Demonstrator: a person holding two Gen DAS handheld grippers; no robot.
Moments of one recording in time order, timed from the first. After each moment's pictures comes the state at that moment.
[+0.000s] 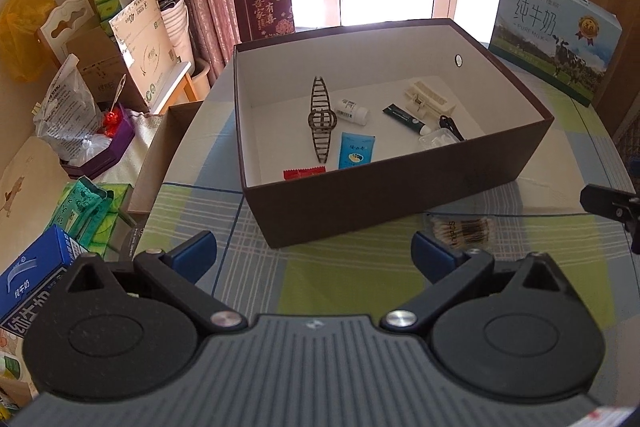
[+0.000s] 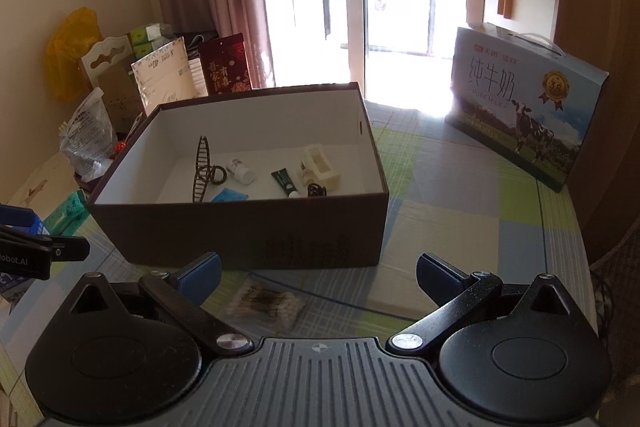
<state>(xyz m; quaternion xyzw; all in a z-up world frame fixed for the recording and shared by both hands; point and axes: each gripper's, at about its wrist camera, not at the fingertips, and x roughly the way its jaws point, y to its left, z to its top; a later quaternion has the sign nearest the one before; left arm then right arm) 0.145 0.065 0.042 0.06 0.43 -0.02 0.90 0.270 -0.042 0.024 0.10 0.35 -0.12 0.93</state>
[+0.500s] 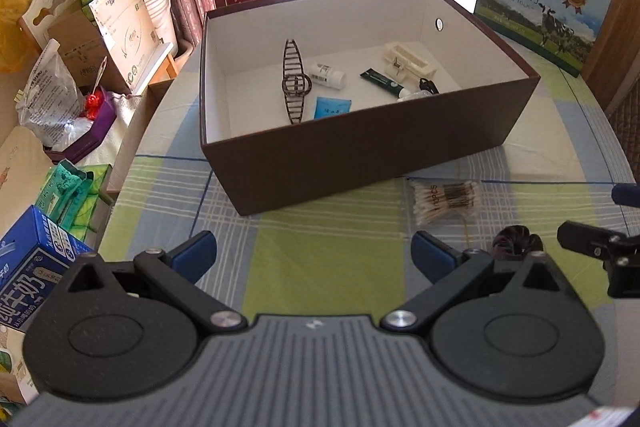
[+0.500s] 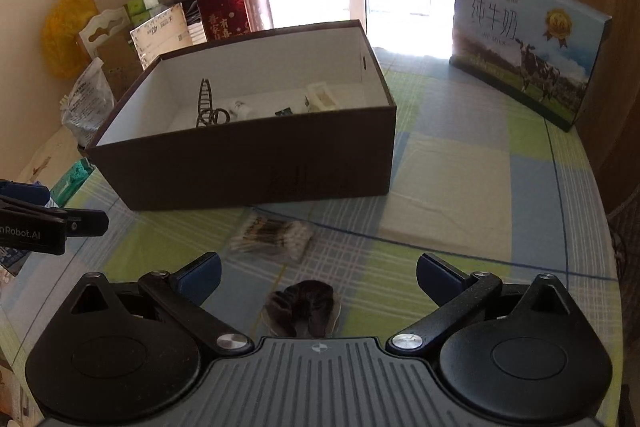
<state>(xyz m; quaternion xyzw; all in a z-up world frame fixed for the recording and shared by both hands) 0.139 0.048 0.012 0.06 0.46 -0.04 0.89 0.249 -0.033 -0.014 0.13 0.39 -0.12 0.90</state>
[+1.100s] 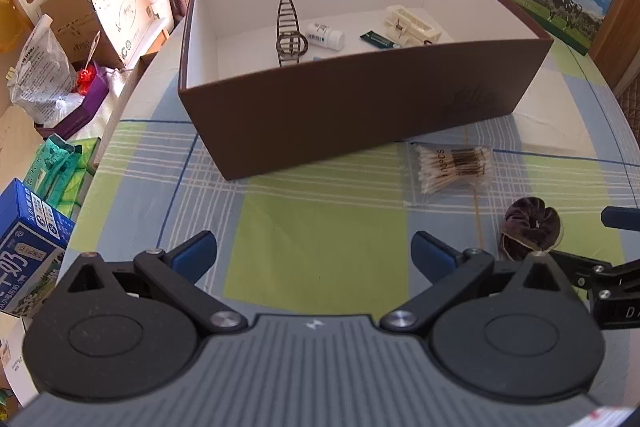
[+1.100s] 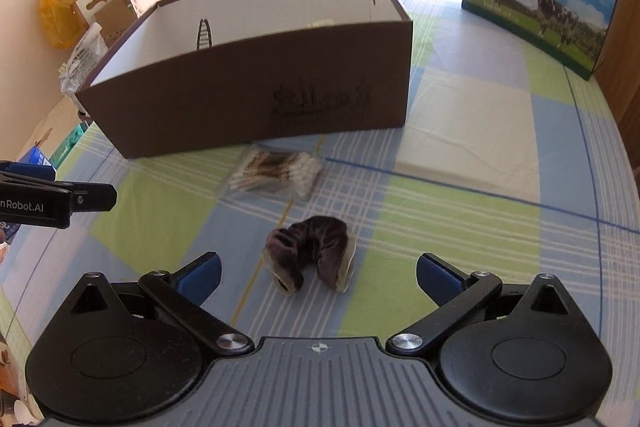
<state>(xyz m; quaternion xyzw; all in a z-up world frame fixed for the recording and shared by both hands) 0.141 0.047 -0.026 0.05 0.49 -0.04 0.87 0.247 -0.024 -0.056 0.15 0.44 -0.10 0.88</state>
